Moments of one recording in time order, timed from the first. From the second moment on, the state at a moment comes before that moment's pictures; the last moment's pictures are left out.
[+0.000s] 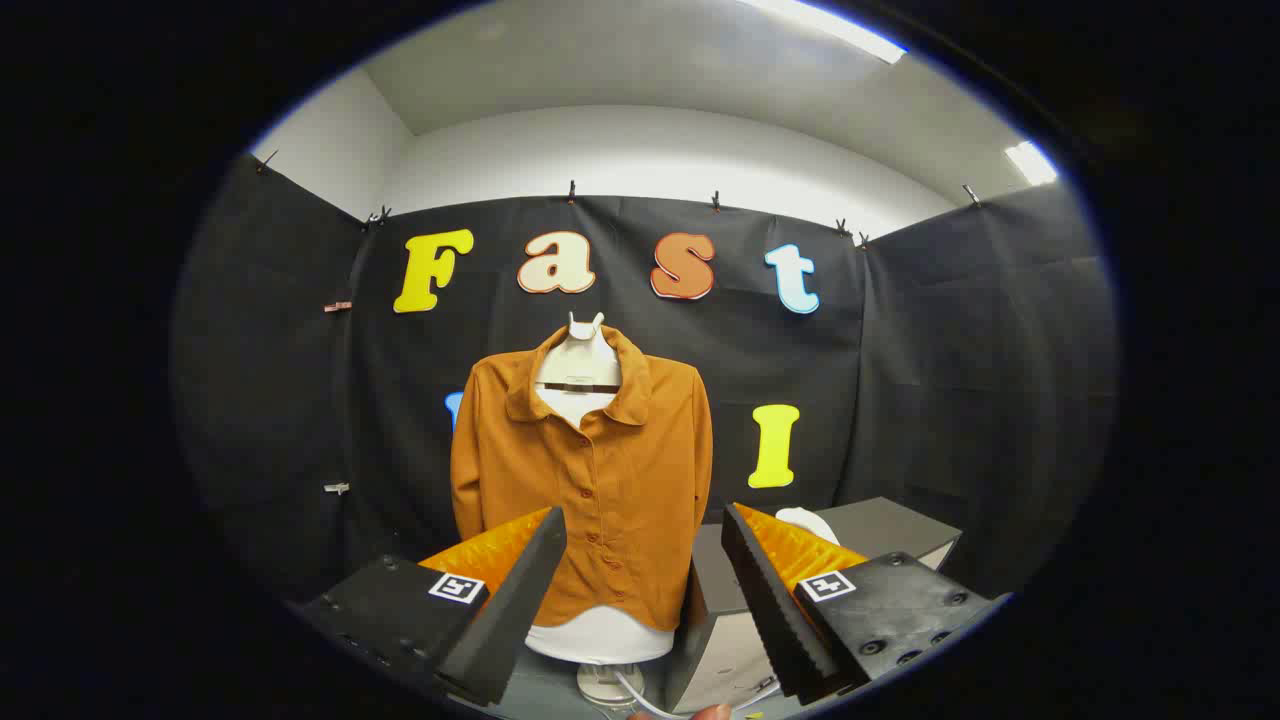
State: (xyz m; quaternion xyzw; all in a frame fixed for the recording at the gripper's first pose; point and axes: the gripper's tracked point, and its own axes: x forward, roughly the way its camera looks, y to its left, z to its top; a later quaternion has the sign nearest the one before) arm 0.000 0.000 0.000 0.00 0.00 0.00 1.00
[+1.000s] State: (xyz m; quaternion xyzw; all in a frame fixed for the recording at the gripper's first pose) arm -0.004 -0.011 0.000 -0.01 0.02 -0.01 1.00
